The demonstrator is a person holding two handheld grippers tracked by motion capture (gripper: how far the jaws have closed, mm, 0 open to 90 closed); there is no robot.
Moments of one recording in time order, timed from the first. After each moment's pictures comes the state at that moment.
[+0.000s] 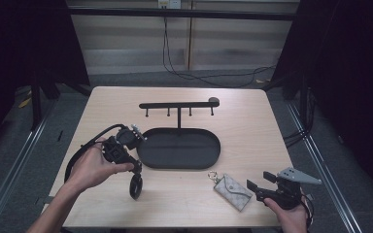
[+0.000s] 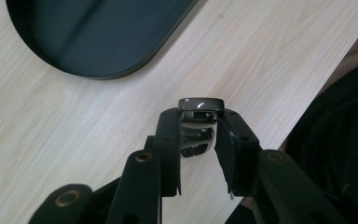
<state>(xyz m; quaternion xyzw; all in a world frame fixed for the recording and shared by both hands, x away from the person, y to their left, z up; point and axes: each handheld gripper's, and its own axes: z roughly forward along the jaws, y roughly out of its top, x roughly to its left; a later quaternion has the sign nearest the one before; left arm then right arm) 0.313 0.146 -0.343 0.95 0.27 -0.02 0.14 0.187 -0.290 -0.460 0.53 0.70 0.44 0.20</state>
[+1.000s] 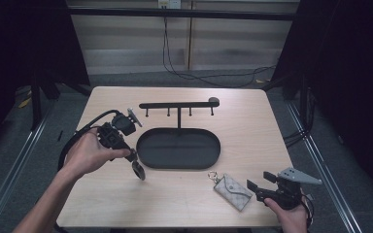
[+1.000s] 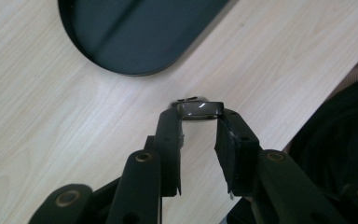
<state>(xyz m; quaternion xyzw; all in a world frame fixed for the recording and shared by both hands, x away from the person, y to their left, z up) 0.336 0.151 -0.318 0.94 0.31 -0.01 0.12 0.186 -0.291 -0.460 0.53 0.70 0.44 0.20</state>
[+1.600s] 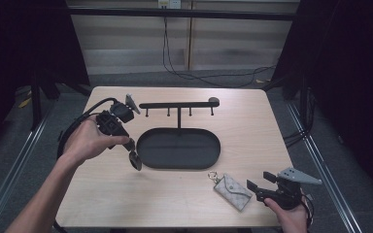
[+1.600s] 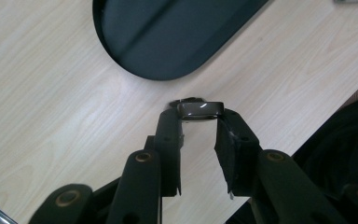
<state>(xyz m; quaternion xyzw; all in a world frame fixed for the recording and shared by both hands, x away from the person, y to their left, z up) 0.360 0.152 -0.303 0.93 0.34 -0.01 0.11 0.186 -0.291 -0.460 0.53 0.70 0.44 0.19</state>
